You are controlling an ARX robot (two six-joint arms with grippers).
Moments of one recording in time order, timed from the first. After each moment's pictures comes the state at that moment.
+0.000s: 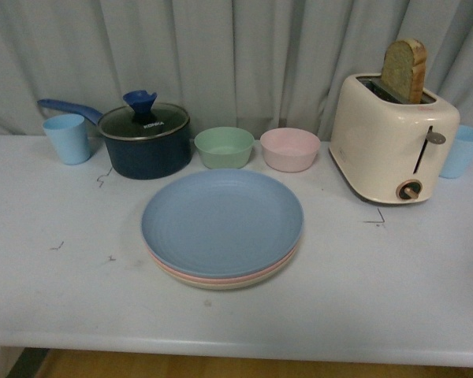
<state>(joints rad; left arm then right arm) 0.00 0.01 0.01 0.00 0.00 -0.01 -0.01 0.95 0.32 0.58 0.01 0.02</state>
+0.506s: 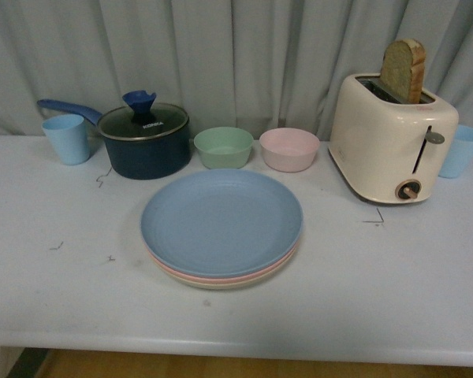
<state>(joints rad) 0.00 0.01 0.01 0.00 0.00 -0.01 0.00 0.17 0.01 0.19 0.00 0.01</state>
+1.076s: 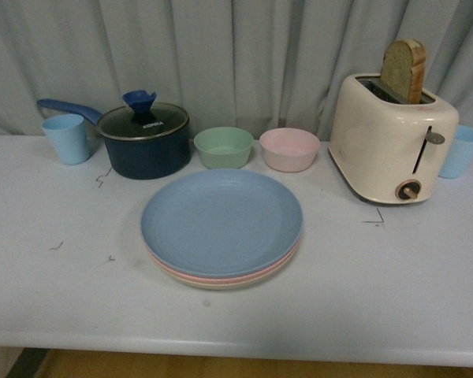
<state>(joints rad) 0.00 0.01 0.01 0.00 0.00 -0.01 0.00 0.00 0.01 0.00 0.00 0.01</state>
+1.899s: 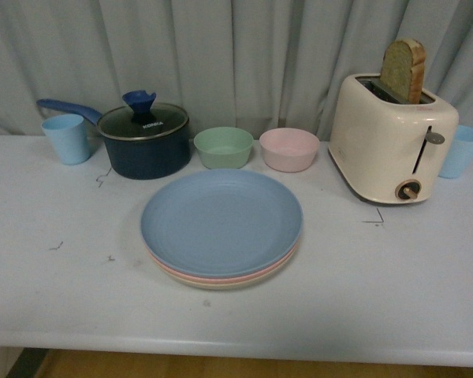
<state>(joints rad) 0.00 0.01 0.01 0.00 0.00 -0.01 0.00 0.00 0.01 0.00 0.00 0.00</state>
